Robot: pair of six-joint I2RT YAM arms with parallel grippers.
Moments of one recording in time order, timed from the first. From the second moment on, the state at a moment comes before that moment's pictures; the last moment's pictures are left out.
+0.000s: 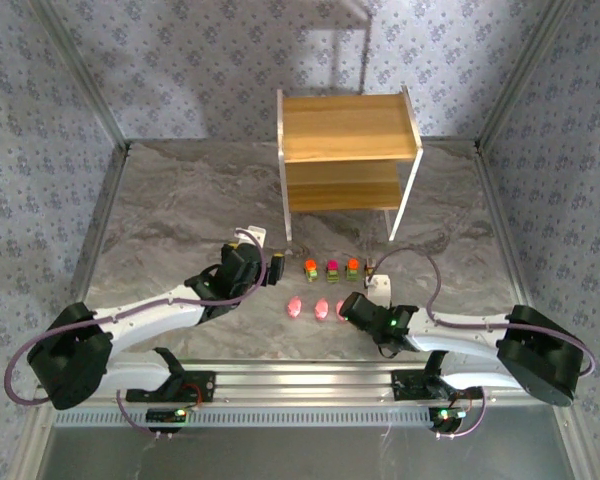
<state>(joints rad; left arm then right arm) -0.85 1.23 0.58 0.01 -0.46 -0.35 1.03 1.18 0.36 -0.33 0.57 0.90</state>
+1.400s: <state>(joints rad) -0.84 1.23 0.59 0.02 -0.38 -0.33 0.78 1.25 0.92 -0.62 0.58 0.77</state>
